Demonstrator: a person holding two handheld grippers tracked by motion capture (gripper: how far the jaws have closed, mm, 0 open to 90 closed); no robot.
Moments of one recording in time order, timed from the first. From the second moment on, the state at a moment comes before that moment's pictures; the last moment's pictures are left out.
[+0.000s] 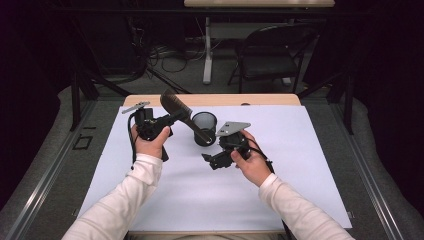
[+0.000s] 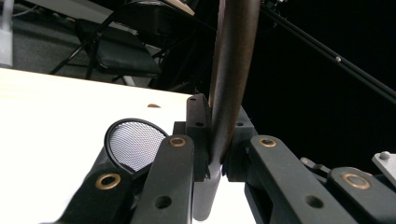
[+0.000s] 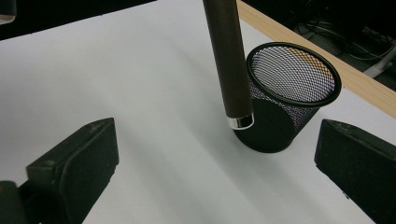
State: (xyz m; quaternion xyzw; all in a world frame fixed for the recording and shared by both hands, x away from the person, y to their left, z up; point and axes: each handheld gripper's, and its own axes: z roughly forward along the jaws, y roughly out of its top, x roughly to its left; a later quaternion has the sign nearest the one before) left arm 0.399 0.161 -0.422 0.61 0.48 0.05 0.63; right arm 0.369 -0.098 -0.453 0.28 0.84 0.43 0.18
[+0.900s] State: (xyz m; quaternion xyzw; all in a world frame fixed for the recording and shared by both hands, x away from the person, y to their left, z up) left arm 0.402 0.156 -0.402 0.64 0.44 0.13 0.62; right arm 0.369 -0.097 -0.455 0.27 0.84 0.43 0.19
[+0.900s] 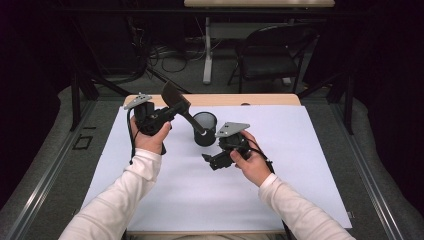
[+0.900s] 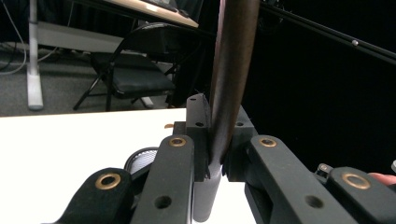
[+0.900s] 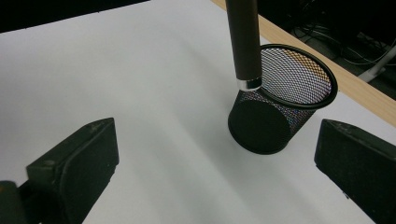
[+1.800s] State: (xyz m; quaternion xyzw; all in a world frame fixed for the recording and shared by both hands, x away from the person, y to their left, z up) left arm 0.423 0.146 -0.406 0.64 0.44 0.17 0.61; right arm 0.371 -0.099 -0.456 0.28 0.84 0.43 0.19
